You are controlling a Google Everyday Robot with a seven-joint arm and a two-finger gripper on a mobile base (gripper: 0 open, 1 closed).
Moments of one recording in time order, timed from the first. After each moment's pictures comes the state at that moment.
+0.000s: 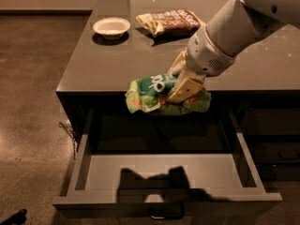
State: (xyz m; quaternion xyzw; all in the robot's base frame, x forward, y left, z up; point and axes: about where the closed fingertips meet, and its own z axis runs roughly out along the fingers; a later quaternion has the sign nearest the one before) arm 0.503 -0.074 0.915 -0.68 0.67 0.13 0.25
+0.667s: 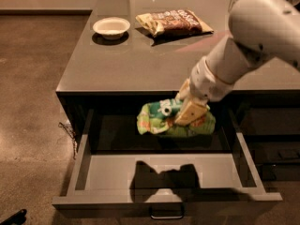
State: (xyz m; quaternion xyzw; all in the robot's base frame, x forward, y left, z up) arm 0.494 -0.095 0.845 -0.66 0.71 0.14 0.20
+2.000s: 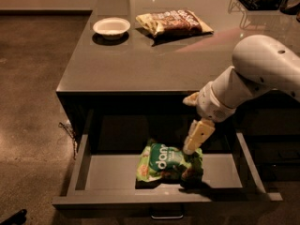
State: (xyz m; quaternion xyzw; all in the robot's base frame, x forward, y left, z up) arm 0.497 -0.123 0.774 -0.63 0.73 0.15 0.20
